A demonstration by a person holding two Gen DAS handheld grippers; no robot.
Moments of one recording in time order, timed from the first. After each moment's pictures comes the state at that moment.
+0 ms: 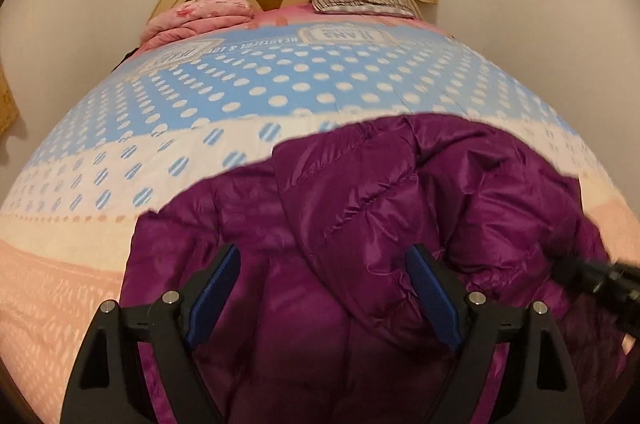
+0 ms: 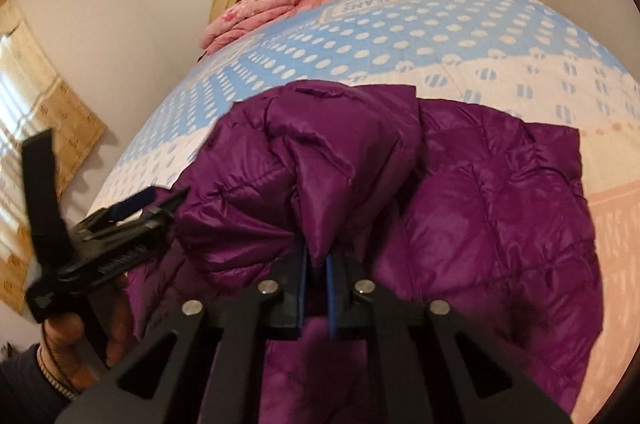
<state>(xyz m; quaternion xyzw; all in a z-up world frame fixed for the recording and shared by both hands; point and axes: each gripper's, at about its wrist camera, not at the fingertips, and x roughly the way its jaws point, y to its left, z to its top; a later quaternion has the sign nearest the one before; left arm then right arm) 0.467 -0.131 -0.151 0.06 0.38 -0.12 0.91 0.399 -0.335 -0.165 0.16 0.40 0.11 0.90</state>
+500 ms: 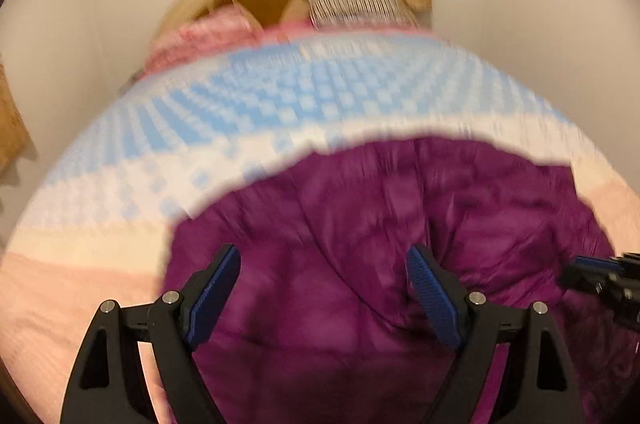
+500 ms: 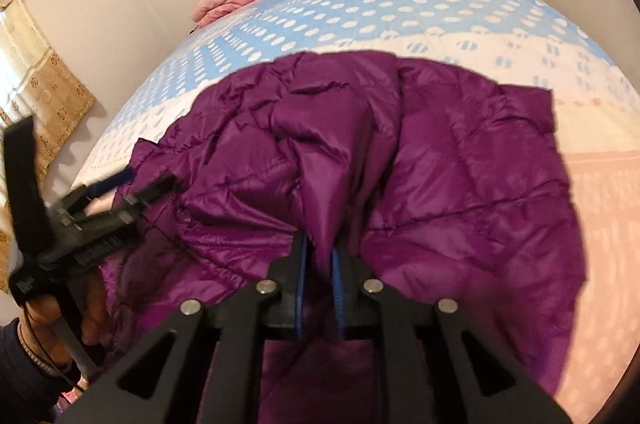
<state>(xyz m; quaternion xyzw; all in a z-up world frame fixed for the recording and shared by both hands) 0.445 -0.117 -0.119 0.08 0.34 -0.10 0.93 0.372 -0.343 -0.167 0.12 0.43 0.08 0.89</state>
